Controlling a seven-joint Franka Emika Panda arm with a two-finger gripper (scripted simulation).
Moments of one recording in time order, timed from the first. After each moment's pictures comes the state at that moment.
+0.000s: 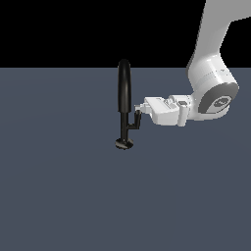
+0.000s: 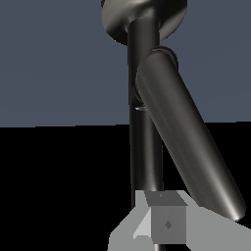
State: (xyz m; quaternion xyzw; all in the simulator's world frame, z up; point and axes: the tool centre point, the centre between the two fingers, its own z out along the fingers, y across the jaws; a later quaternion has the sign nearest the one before) arm 0.014 -0.041 0.160 -0.50 0.50 0.51 0.49
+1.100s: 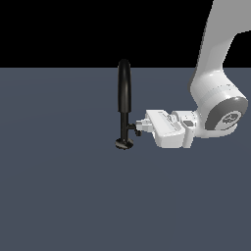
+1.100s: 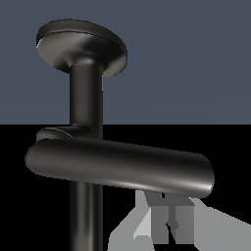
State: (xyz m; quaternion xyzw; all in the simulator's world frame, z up) arm -0.039 -0.042 0.122 -0.51 0.49 0.51 0.49
